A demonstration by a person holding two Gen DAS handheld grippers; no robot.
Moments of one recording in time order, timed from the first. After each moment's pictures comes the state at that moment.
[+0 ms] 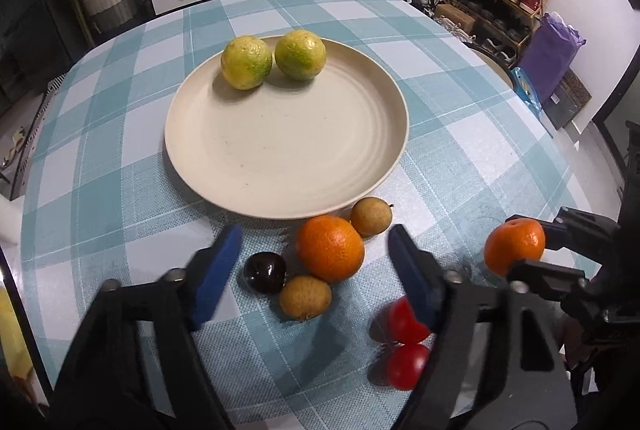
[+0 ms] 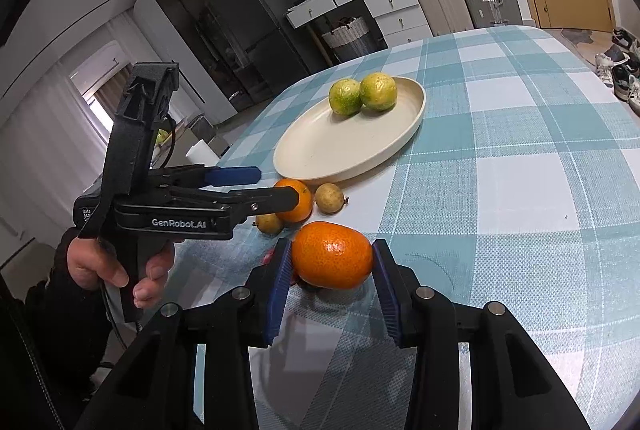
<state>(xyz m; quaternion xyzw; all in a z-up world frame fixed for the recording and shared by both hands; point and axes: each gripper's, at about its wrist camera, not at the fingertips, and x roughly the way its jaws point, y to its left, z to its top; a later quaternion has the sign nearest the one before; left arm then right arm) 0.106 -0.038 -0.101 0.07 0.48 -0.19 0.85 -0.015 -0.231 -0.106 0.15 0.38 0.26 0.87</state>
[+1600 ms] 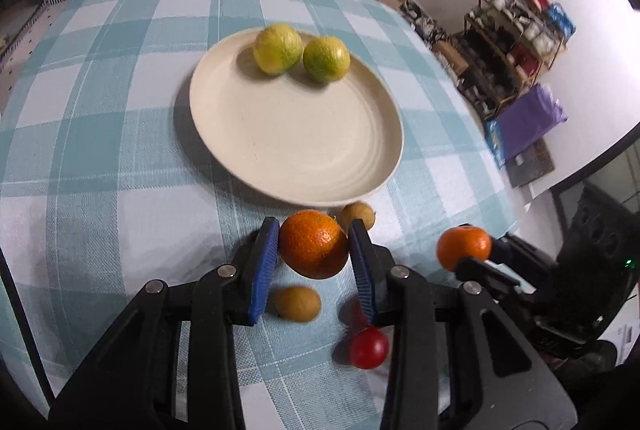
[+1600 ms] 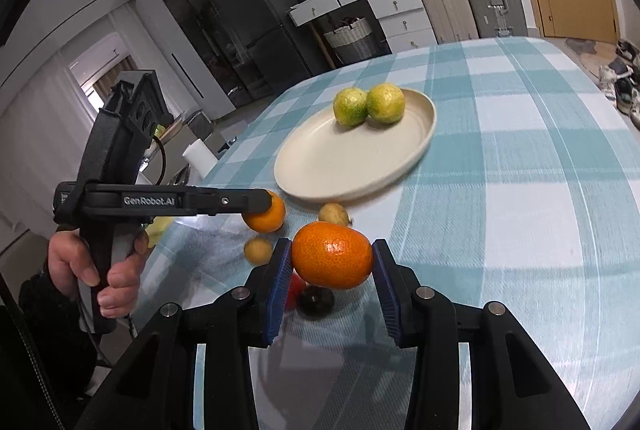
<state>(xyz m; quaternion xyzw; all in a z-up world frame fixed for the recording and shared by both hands) 0.111 0.014 -0.085 -0.10 0.51 -0.21 0.83 0.005 -0.218 -0.094 0.13 0.38 0.26 0.88</state>
